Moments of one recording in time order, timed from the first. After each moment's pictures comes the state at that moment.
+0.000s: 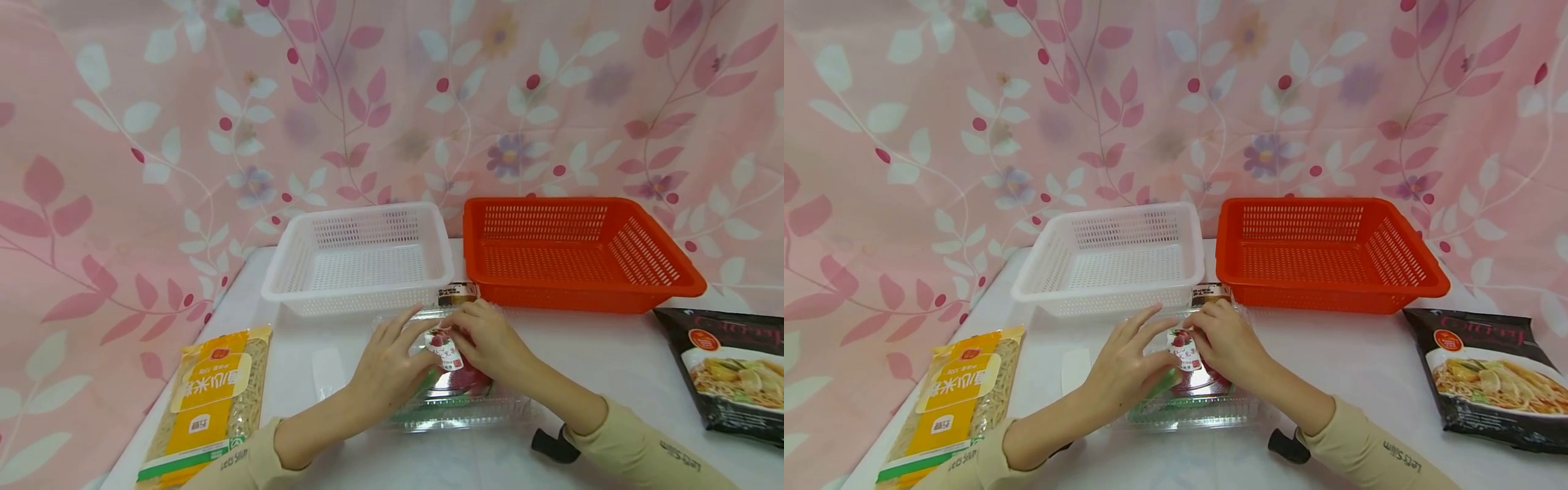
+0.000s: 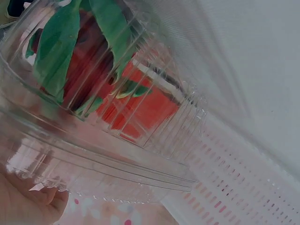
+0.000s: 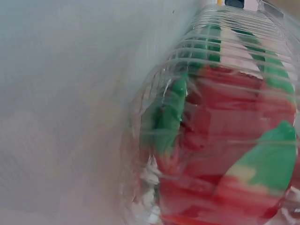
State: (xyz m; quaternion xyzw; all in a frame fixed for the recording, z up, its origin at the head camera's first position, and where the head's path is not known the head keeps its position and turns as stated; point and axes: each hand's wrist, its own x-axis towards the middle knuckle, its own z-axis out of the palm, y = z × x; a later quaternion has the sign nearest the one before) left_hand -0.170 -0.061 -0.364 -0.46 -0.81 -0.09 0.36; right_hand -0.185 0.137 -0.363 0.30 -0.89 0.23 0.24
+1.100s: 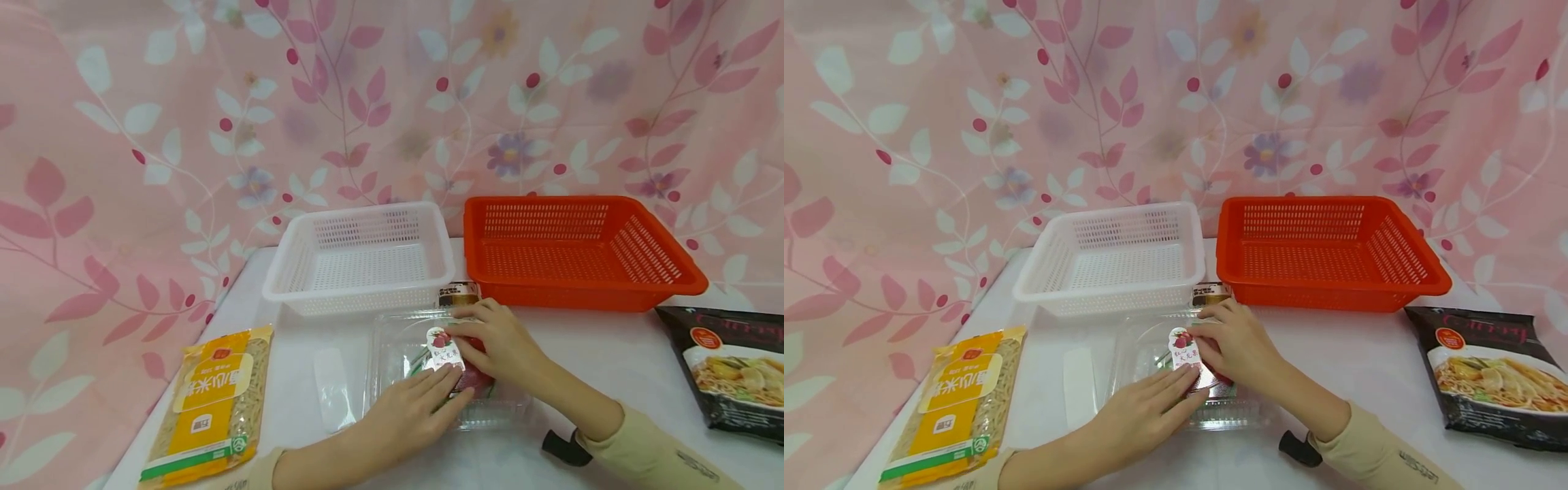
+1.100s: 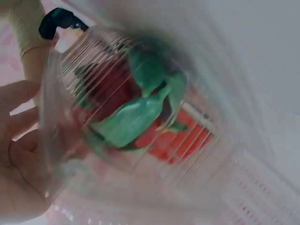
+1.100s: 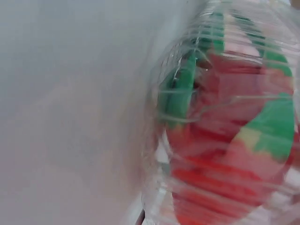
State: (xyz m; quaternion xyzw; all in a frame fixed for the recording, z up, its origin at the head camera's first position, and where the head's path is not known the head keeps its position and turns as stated) left_hand -0.131 -0.055 -0.375 -0.55 -0.76 0.05 0.34; right_hand -0.181 0.152 -0.367 0.32 -0.90 0.19 0.23
